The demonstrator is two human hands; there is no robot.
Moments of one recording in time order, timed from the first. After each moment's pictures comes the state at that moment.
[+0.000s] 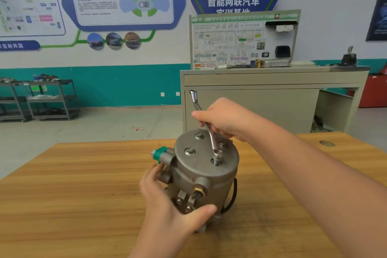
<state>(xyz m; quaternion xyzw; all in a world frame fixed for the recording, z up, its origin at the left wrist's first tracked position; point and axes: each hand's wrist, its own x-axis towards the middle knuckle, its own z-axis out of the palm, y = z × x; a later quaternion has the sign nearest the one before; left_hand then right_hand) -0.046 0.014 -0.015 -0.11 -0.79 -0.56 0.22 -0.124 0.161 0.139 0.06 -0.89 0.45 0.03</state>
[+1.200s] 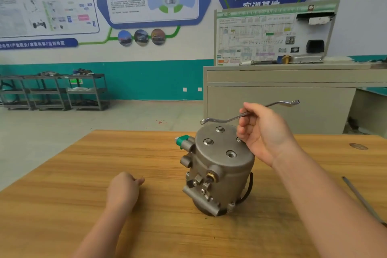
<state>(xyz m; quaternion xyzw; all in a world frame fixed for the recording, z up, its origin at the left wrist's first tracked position) -0.122 -0.128 -0.050 0.25 -0.93 -0.25 0.11 -0.091 0.166 0.106 0.05 -0.50 0.86 0.04</state>
